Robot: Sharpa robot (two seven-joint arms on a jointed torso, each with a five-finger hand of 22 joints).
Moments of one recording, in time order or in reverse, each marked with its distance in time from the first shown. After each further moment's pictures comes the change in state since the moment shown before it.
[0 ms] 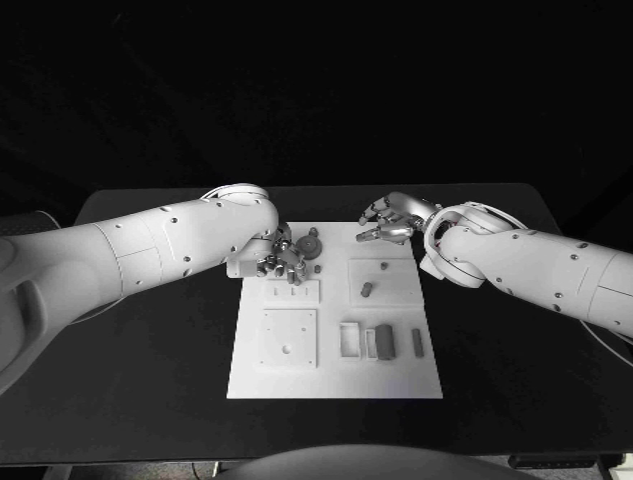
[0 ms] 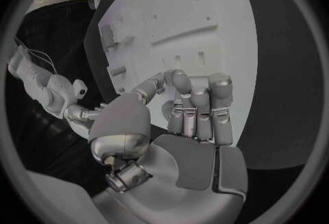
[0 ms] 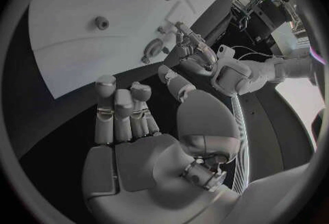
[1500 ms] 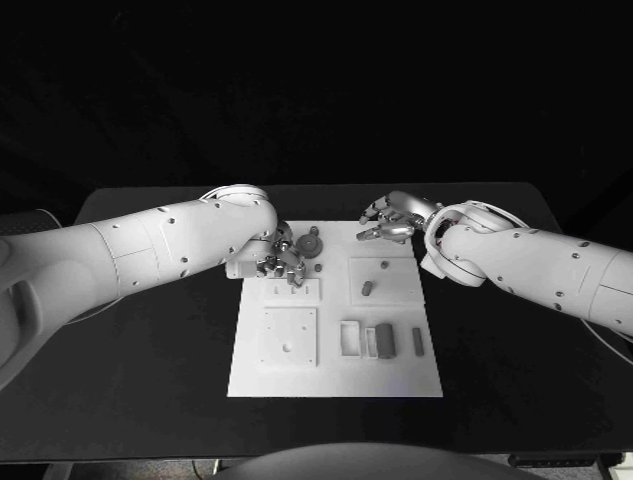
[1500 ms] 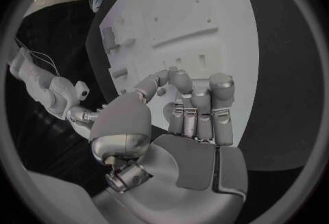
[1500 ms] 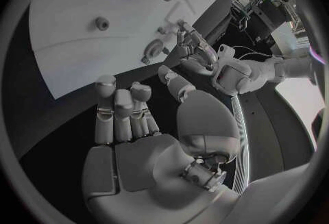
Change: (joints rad) left arm -0.001 -0.014 -0.004 0.021 -0.001 -0.004 0.017; left_hand 0.018 0.050 0.022 -0.108 0.246 0.072 -0.028 0.020 -0.005 0.024 -0.013 0.000 -0.009 0.009 0.001 0.008 0.002 0.000 0.024 0.001 0.016 0.000; right arm 0.000 -0.001 0.000 -0.001 0.000 0.005 0.000; right_hand -0.004 0.004 0.000 0.000 0.000 -0.002 -0.002 0.000 0.000 0.000 0.000 0.004 0.000 0.000 0.000 0.004 0.000 0.000 0.004 0.000 0.000 0.001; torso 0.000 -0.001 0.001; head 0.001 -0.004
